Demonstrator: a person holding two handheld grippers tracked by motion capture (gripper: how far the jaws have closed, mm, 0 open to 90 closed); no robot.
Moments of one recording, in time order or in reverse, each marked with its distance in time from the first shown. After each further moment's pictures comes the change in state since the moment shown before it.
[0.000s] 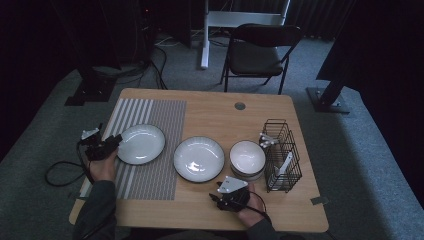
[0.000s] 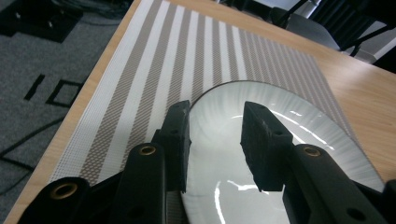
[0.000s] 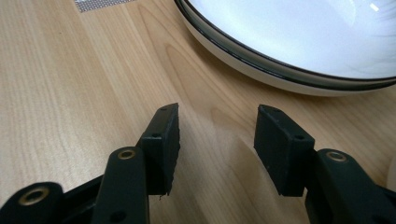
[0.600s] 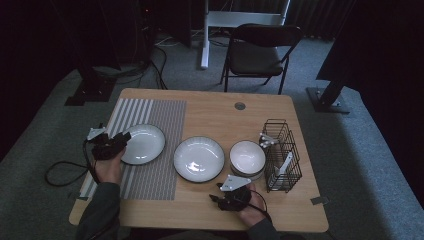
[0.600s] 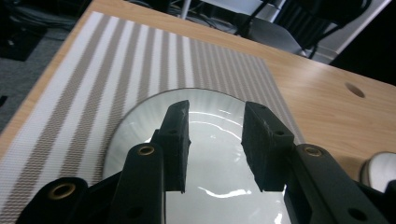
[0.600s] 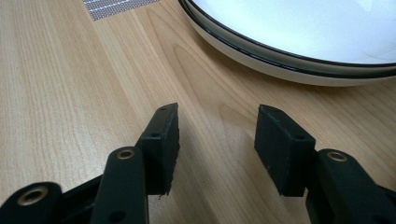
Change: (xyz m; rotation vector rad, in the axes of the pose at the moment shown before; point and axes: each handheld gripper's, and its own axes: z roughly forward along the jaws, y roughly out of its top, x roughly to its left) left arm -0.033 0.001 -0.012 -0.025 -0.109 0.066; right arm -0.005 -0.004 0.001 -0.015 0.066 0.062
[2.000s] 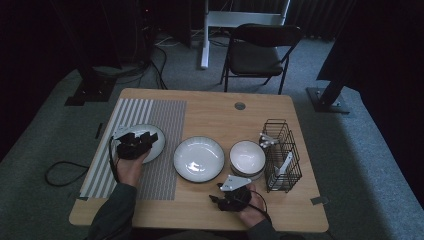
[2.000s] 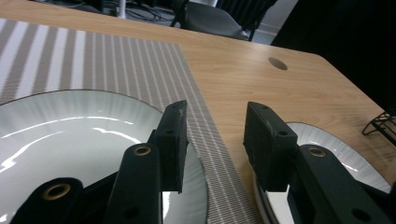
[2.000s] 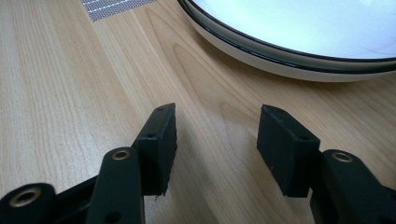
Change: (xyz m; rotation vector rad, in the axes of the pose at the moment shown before) left arm -0.072 -0.004 0.012 0.044 -0.194 0.113; right arm 0.001 0.000 0.000 0.003 0.000 0.017
